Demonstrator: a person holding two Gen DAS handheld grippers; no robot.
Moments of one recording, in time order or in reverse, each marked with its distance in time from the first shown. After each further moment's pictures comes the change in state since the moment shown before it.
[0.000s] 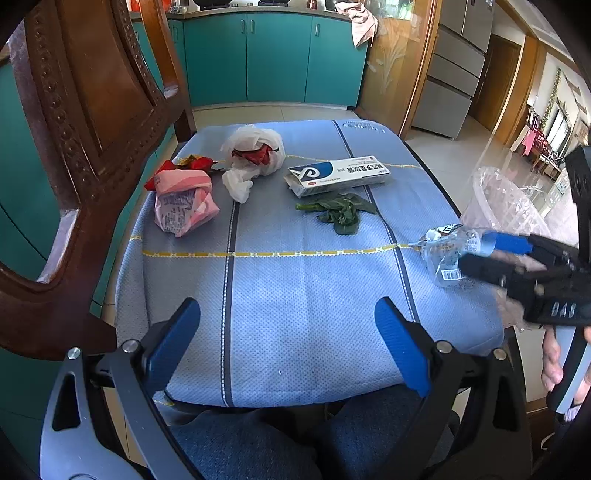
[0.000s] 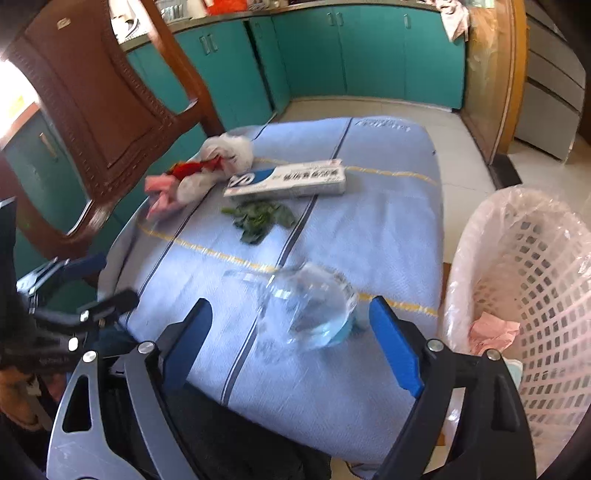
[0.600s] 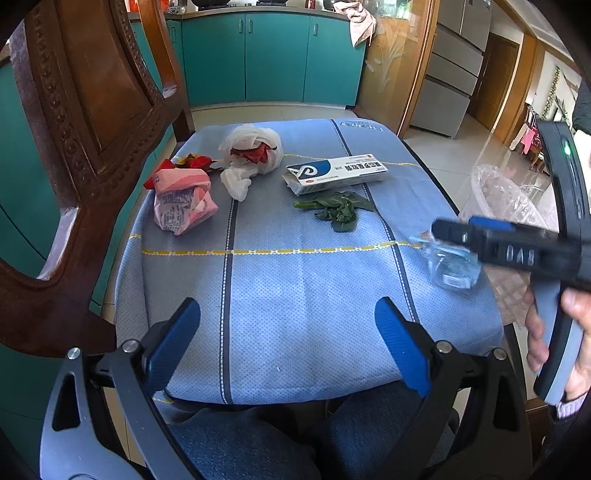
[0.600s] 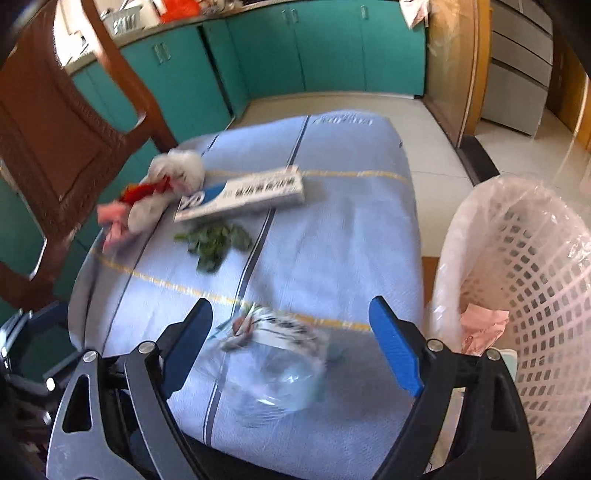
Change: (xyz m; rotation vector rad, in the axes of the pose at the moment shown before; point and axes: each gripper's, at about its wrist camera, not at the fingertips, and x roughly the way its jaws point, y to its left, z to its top) left arm 0.000 0.000 -0.002 0.004 -0.001 -0.003; right arm 0.025 -0.014 0.012 0.101 0.020 -0.103
